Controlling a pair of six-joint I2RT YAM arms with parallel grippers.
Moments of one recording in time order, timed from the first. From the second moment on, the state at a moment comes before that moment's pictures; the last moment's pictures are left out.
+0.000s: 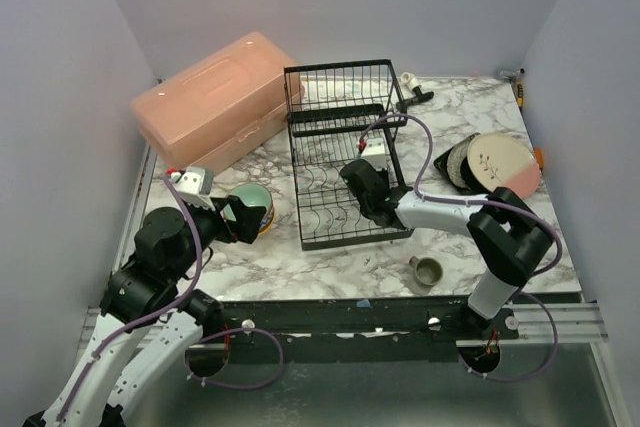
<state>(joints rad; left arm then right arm) -0.54 0.40 0.79 -0.63 -0.05 -0.34 0.82 1.69 0.93 0.00 0.78 0.37</state>
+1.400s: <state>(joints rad) -0.54 0.41 0.78 -0.60 -0.03 -0.32 0.65 1.67 0.50 0.91 0.47 0.65</state>
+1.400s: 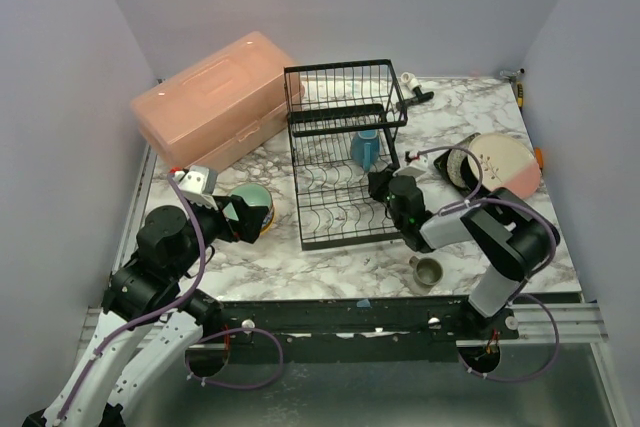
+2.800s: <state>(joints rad) -0.47 0.44 0.76 -0.55 0.15 -0.31 0.61 1.13 0.54 0.14 0.29 0.73</state>
